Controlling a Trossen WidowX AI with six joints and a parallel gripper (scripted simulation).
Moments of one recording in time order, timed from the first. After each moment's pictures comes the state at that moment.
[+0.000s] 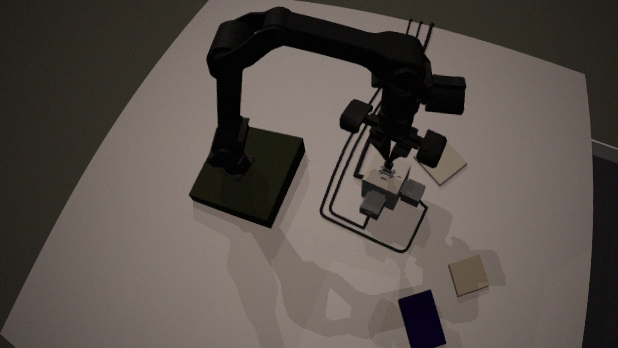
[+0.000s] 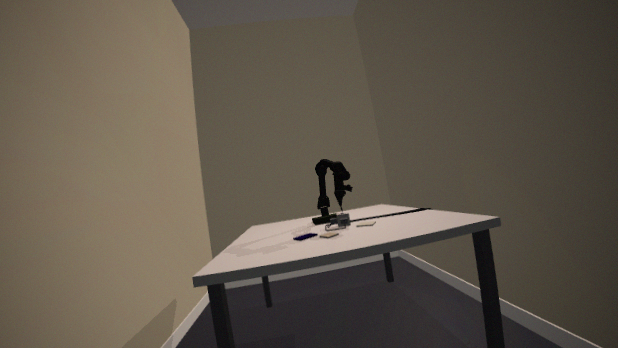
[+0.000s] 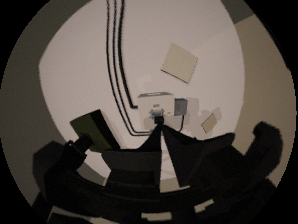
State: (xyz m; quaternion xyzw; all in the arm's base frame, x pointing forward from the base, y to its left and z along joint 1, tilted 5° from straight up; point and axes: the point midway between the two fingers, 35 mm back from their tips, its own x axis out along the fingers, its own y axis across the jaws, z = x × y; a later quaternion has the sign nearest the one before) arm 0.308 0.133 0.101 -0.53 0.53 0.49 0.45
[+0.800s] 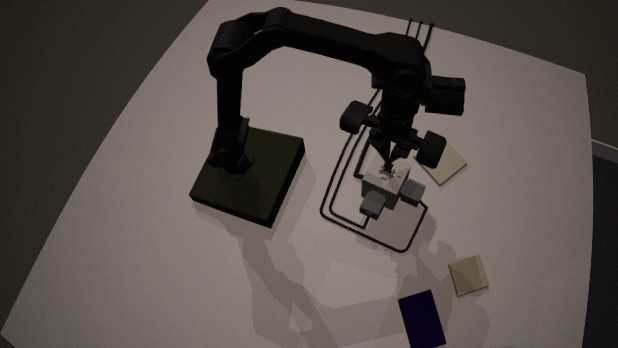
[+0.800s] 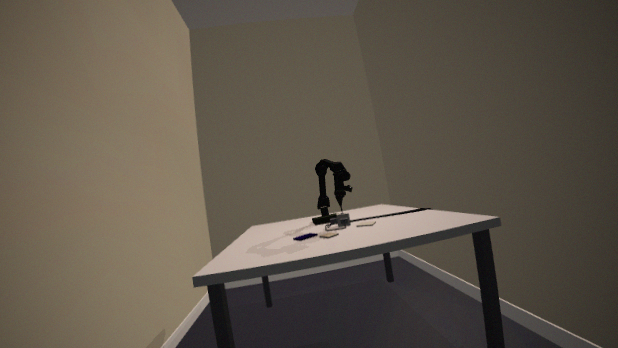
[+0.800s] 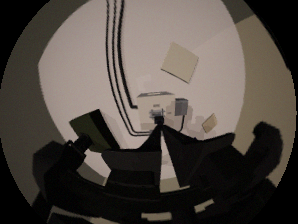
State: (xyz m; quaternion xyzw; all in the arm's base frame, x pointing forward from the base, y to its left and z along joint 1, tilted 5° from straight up) arm 0.308 0.132 0.098 -0.53 0.53 0.49 0.45
